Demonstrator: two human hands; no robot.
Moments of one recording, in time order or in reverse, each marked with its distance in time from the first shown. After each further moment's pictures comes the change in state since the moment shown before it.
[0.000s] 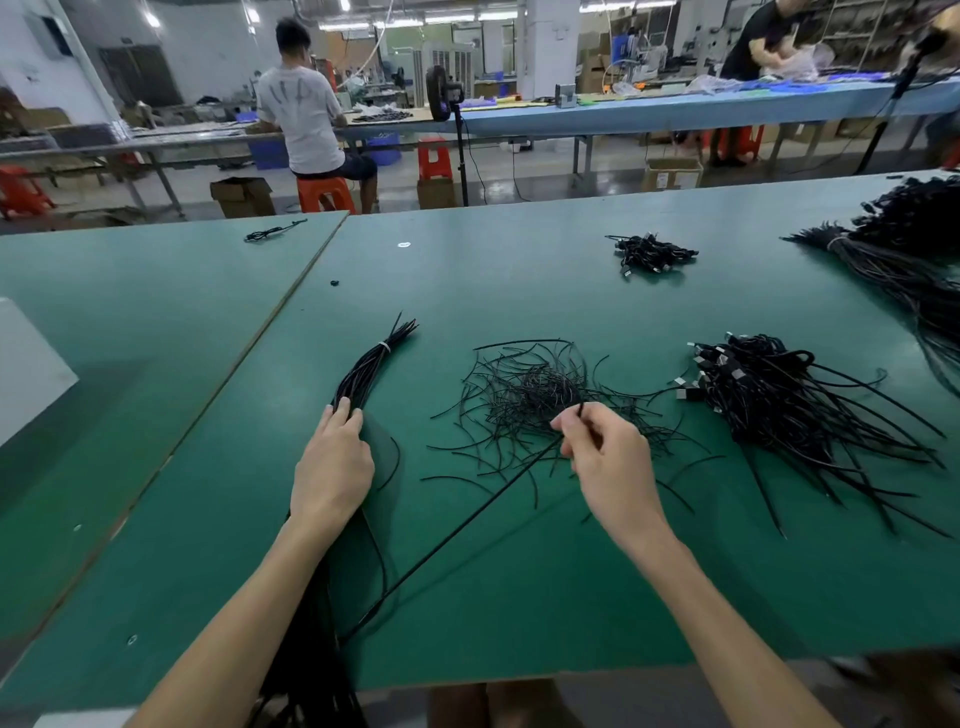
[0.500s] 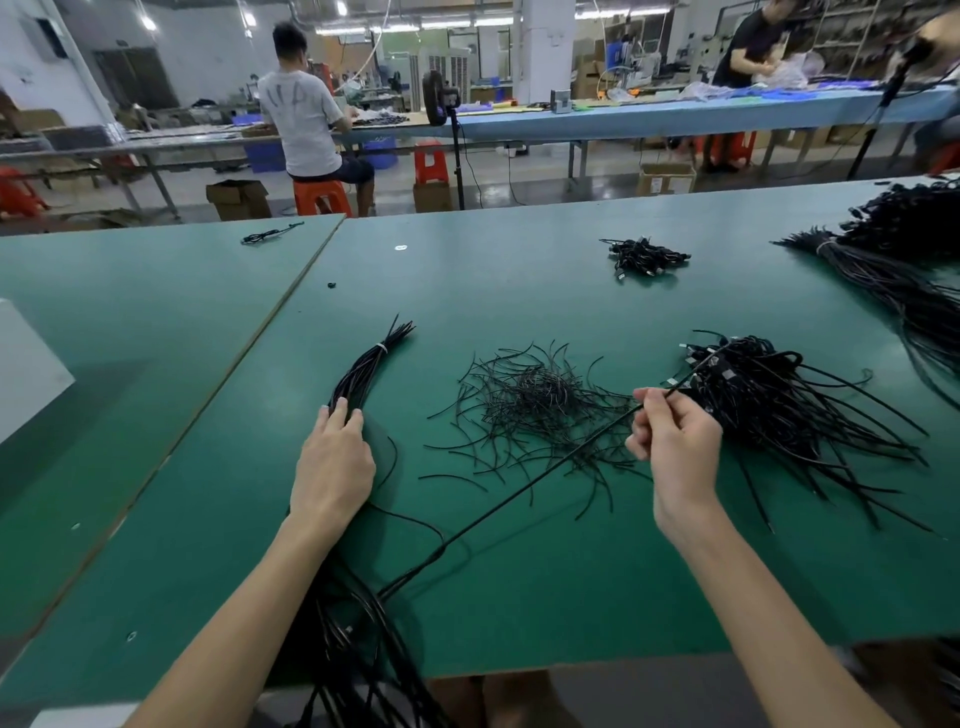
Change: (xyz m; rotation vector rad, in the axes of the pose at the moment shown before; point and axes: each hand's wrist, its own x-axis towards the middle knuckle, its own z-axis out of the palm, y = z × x) left_hand -0.003 0.001 0.002 0.044 0.037 0.056; right_hand 0.019 0.020 -0.042 0.457 0.336 0.207
